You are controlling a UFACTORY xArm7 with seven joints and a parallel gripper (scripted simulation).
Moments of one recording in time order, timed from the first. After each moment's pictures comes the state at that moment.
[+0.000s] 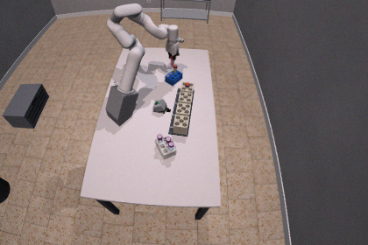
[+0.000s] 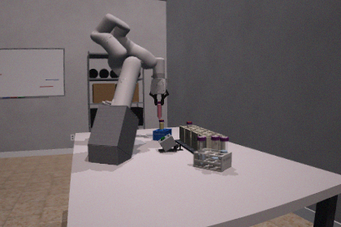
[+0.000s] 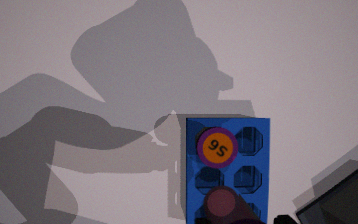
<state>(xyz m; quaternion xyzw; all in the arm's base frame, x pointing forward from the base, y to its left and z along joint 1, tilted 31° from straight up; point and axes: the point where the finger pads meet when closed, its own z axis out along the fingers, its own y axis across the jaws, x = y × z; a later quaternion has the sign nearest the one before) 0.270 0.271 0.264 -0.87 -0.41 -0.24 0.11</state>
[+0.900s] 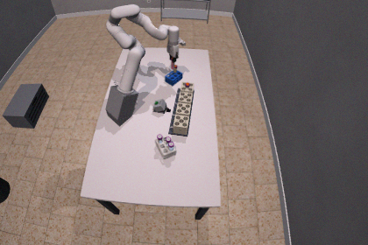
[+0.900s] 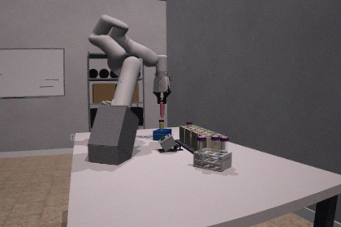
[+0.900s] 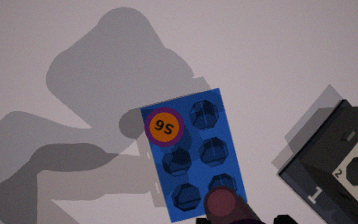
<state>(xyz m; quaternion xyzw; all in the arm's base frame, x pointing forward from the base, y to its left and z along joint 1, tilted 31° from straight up) 0.274 0.231 0.261 -0.92 -0.29 -0.22 0.14</state>
